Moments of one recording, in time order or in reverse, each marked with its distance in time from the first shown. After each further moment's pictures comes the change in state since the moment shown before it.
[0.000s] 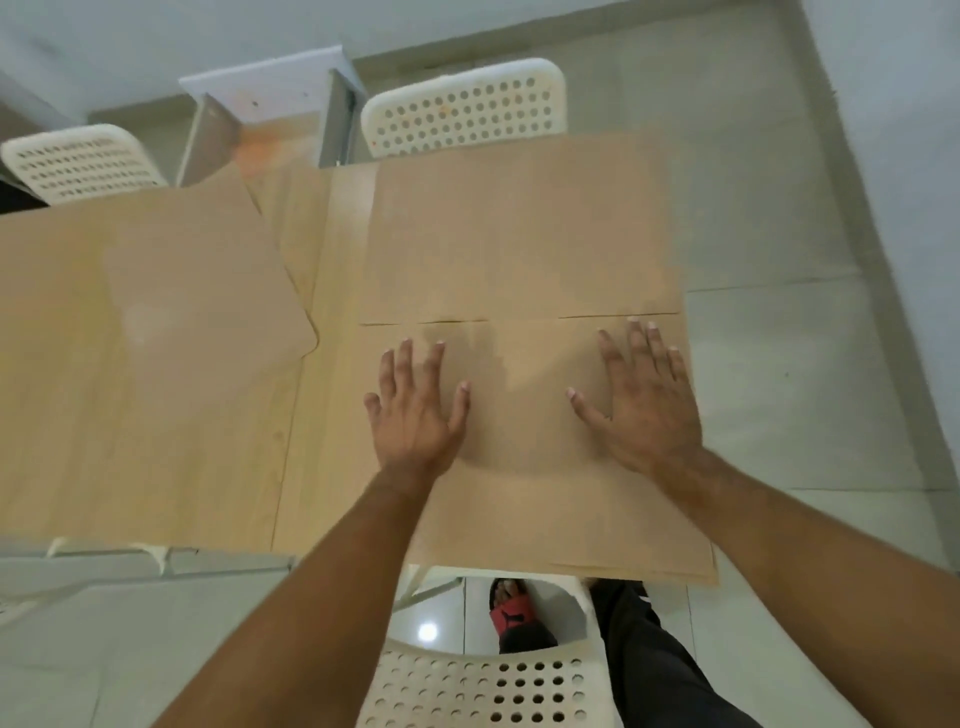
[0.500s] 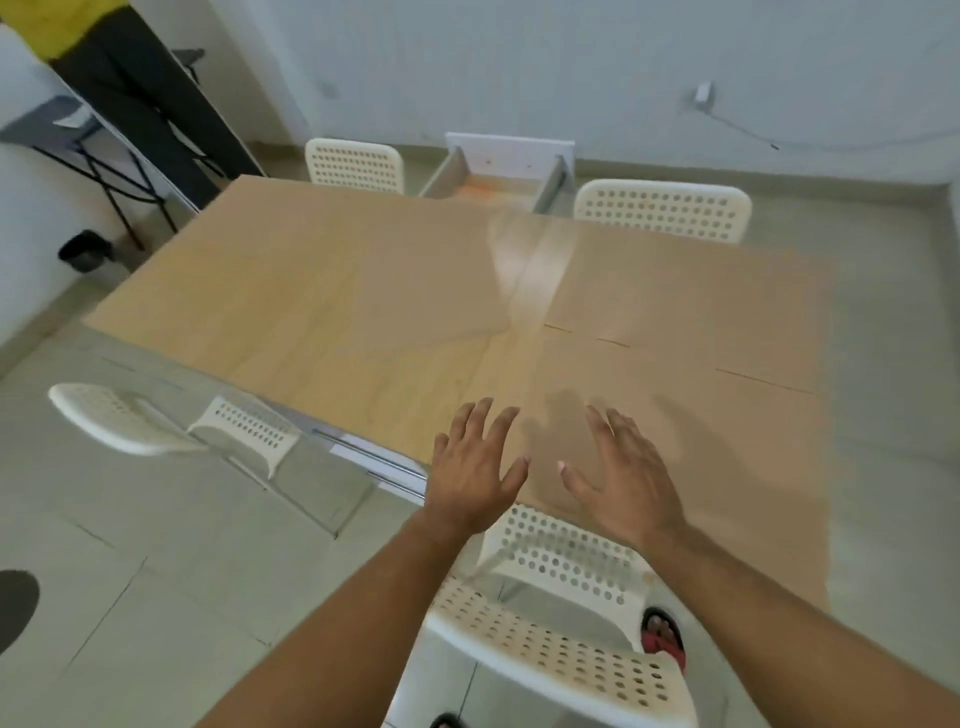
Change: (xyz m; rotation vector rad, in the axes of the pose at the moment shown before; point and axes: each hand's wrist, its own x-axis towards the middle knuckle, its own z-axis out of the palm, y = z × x) left_hand -0.161 -0.122 -0.065 -0.085 0.073 0.010; right_hand -0.124 -0.180 -0.008 0.131 -0.109 -0.324
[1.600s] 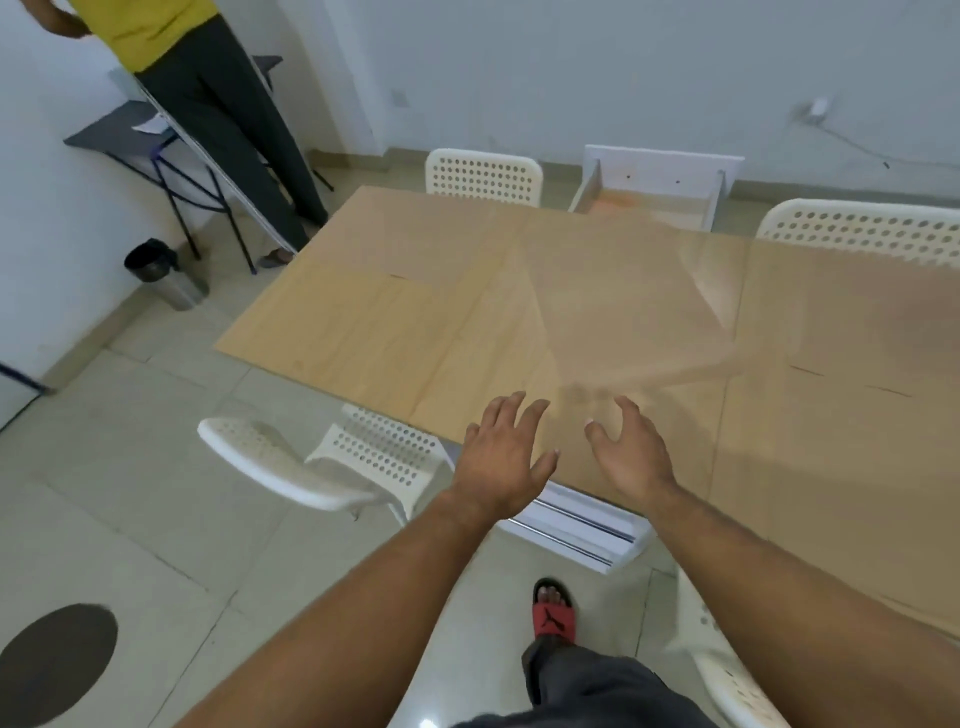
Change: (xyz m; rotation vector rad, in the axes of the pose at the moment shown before) left_hand 0.046 -0.349 -0.108 -0.065 -0.042 0.082; right_hand 0.160 -0.337 0.145 0.433 0.060 0.294
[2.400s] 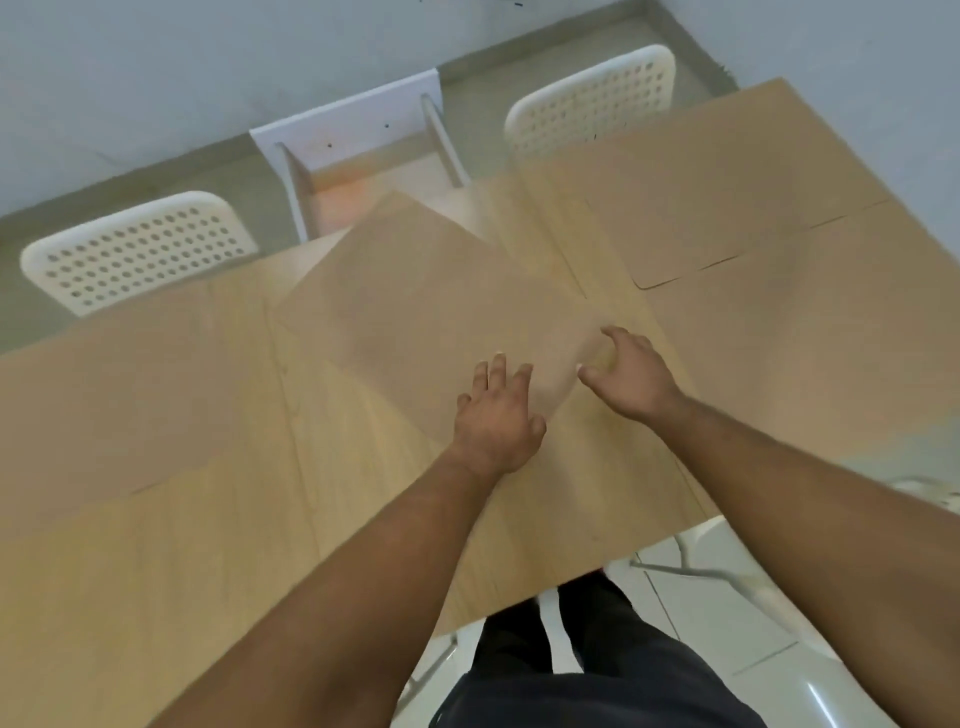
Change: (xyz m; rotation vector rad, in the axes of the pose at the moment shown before) left_hand 0.271 0.038 0.056 0.168 -0.493 0.554; right_hand 0.148 0.033 -0.068 0.017 0.283 0.558
